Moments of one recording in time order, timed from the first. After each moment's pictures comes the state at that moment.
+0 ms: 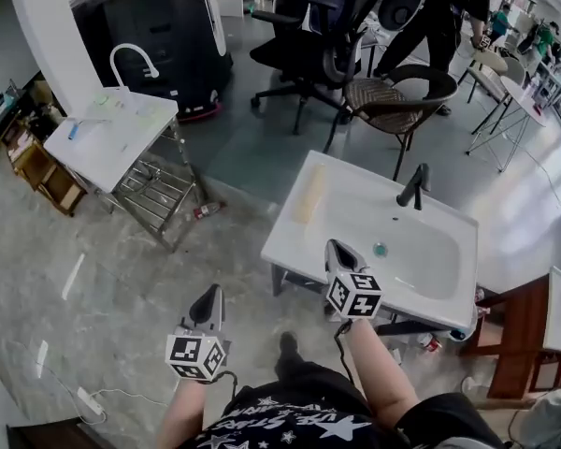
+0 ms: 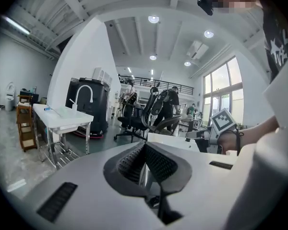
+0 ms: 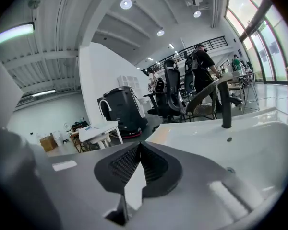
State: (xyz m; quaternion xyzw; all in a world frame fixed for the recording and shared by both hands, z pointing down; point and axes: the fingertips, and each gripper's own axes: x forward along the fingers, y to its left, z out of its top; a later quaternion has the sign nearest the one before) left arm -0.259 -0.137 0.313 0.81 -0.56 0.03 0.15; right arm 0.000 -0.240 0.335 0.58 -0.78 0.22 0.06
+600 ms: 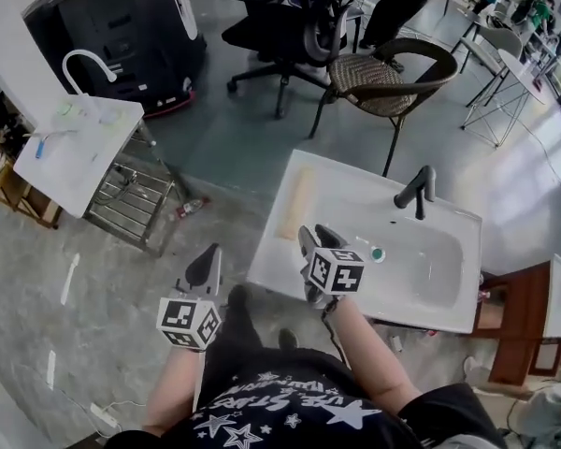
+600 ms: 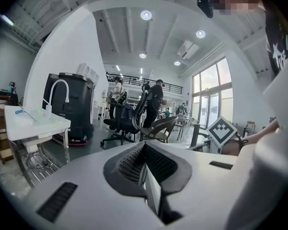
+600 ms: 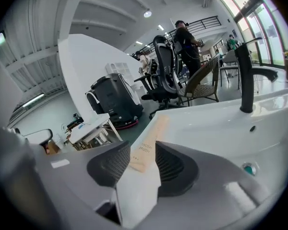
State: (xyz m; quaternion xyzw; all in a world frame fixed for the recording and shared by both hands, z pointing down) left arm -0.219 -0.308 0.297 0.85 -0.51 0.04 0.13; right arm -0.017 -0.352 0.380 0.56 -0.76 0.32 0.09
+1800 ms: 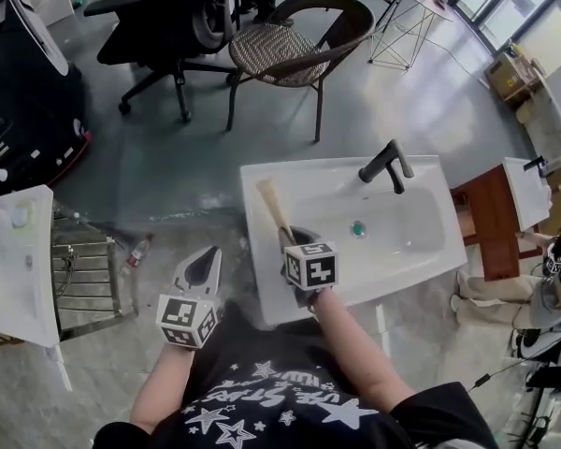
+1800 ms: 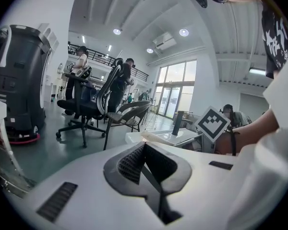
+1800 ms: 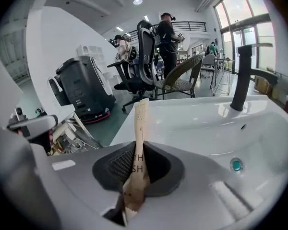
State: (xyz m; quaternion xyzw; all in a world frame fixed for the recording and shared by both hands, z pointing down) left arm -0.164 -0.451 0.363 0.95 -0.24 0.11 0.17; right arm -0.008 -0.416 0.430 0.68 -0.62 0.35 0.17
